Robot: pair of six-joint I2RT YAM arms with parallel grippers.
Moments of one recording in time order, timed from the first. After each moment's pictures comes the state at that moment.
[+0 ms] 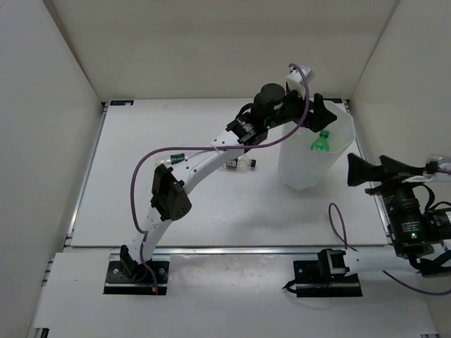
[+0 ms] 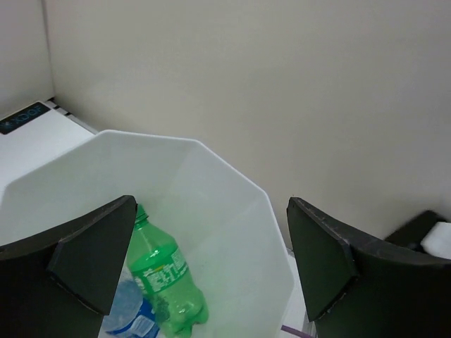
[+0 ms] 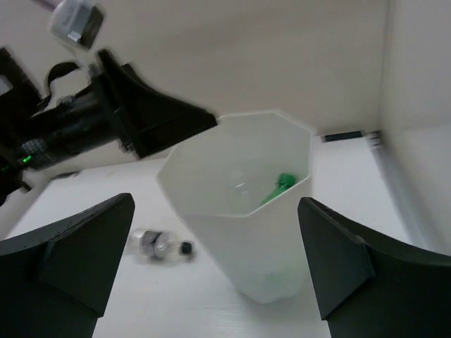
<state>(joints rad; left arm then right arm) -0.91 2.27 2.38 -0.05 0.24 -0.39 1.58 0.17 0.78 0.43 1.37 -0.74</state>
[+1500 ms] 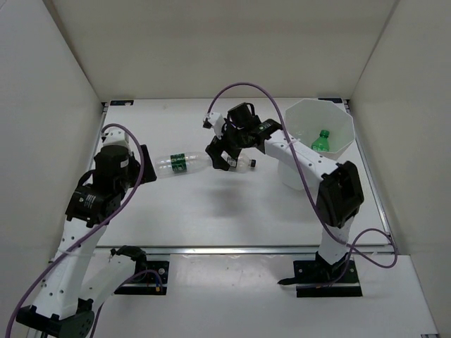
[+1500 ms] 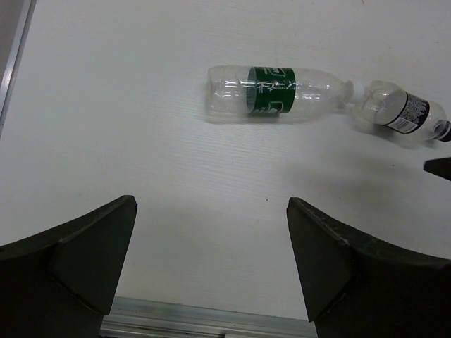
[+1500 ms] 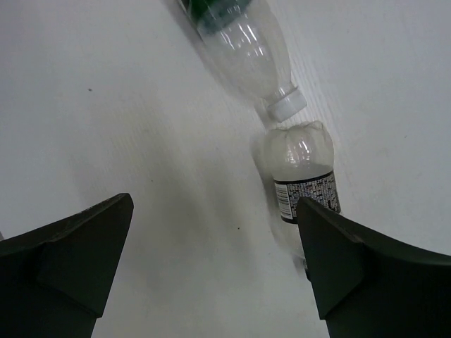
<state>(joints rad) -0.30 0.82 1.12 -0.90 -0.32 -0.34 0.68 1.82 1.66 -0.62 -0.36 -0.36</state>
